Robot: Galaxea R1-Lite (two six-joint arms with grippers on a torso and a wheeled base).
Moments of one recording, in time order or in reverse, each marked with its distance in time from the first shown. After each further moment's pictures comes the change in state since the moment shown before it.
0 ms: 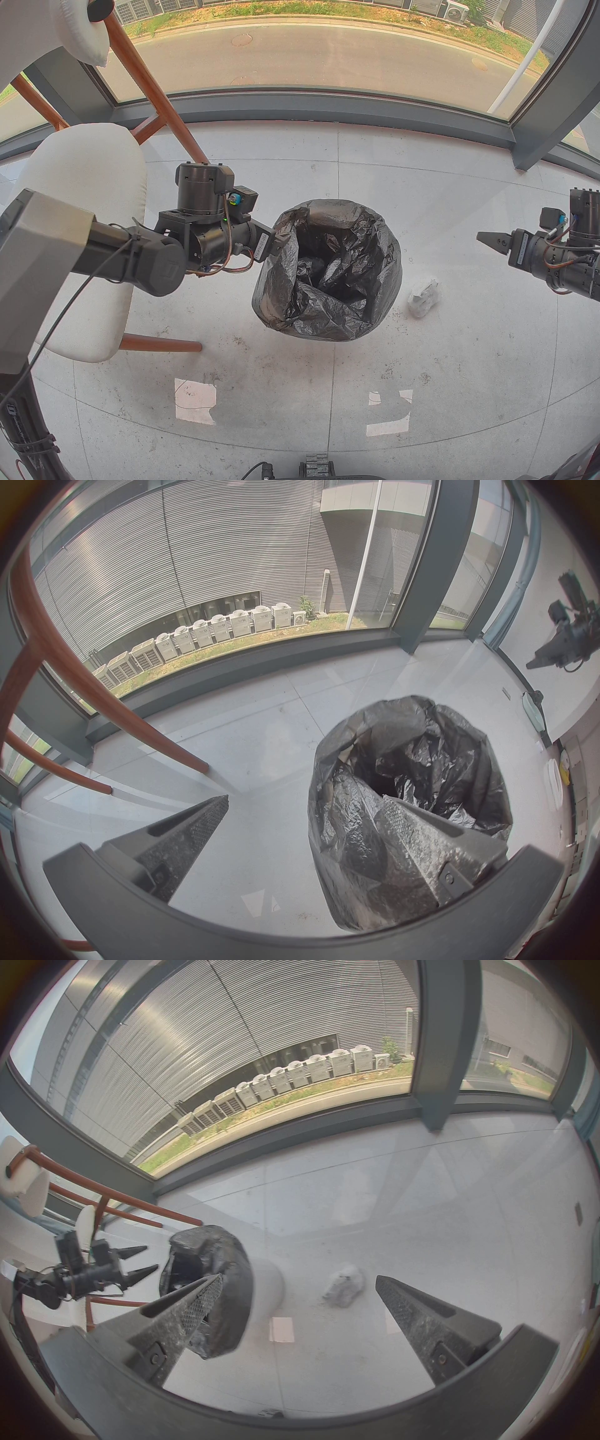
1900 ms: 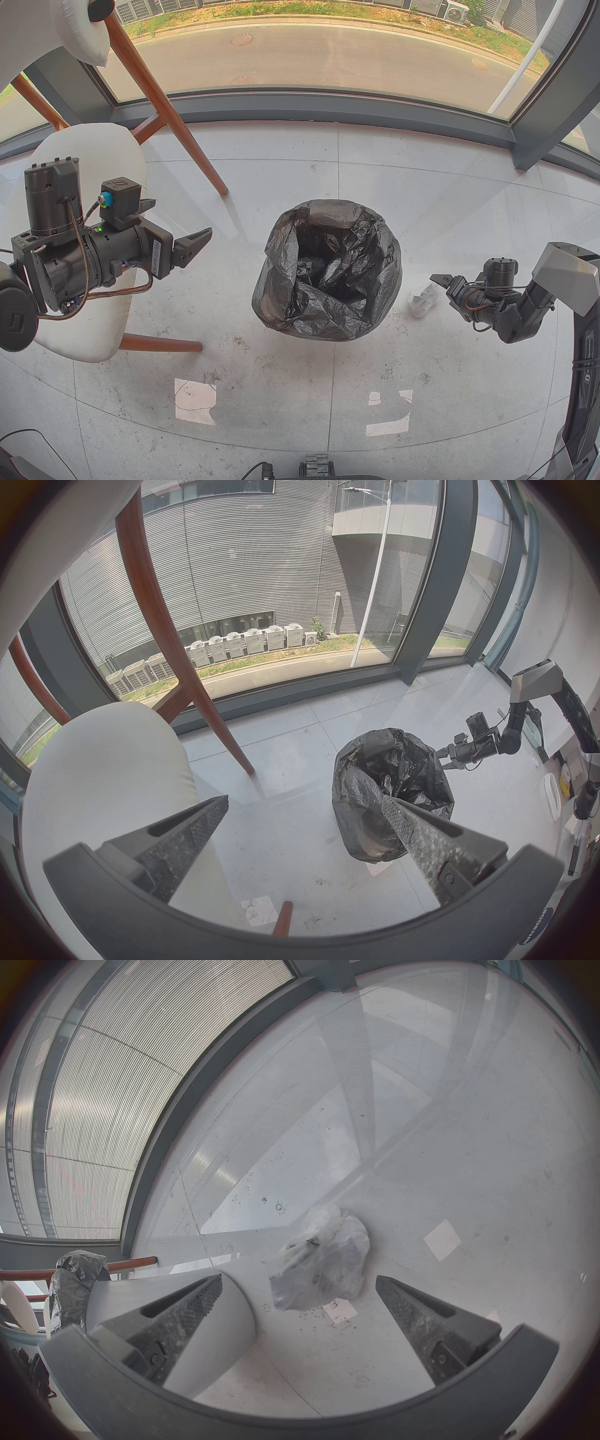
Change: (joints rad) left arm 0.084 -0.548 0.515 -0.069 -0.063 -0.008; right arm -0.049 0.899 -0.251 -0.575 0.128 0.503
